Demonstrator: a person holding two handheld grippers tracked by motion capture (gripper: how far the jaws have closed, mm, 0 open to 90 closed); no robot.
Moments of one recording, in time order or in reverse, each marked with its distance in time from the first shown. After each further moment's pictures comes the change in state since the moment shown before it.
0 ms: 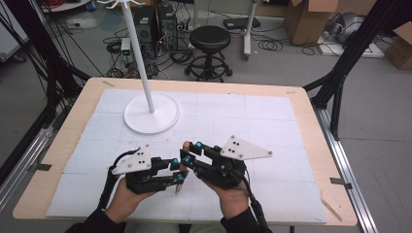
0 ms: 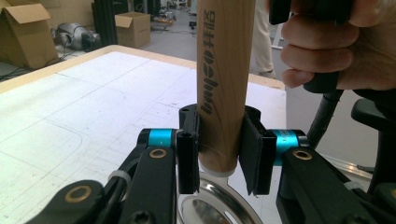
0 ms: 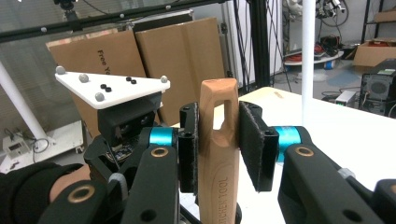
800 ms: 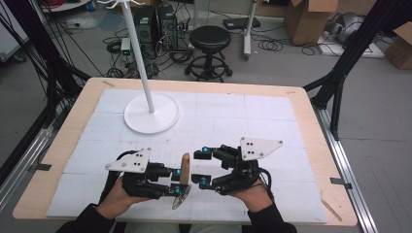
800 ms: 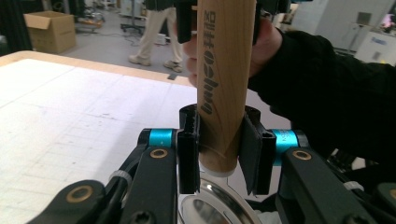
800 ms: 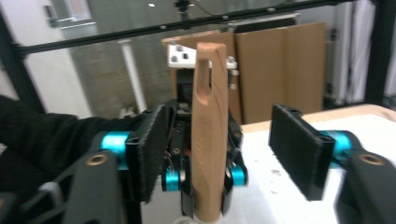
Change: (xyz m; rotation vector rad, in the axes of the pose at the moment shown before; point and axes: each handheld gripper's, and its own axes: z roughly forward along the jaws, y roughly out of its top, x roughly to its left) left arm -0.001 0.005 -0.003 -0.013 -0.329 -0.002; right arm -0.039 -0.009 -0.017 -0.005 0.485 -0.068
